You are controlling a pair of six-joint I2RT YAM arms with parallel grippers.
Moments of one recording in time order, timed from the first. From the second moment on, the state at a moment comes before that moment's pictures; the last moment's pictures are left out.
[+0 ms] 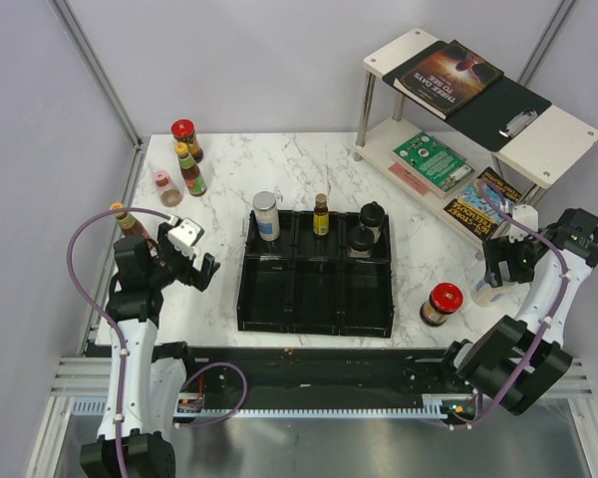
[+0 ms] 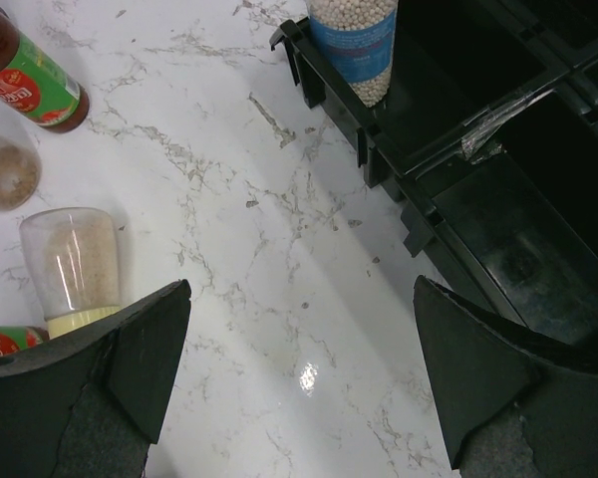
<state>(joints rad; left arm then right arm) 0.18 0.66 0.57 -0.46 0.64 0.52 -0.68 1.17 1.02 -1.02 -0.34 -0.82</state>
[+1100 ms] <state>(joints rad) 0.18 0.65 0.57 -0.46 0.64 0.52 -0.70 1.13 1.17 -1.23 -0.48 -0.96</state>
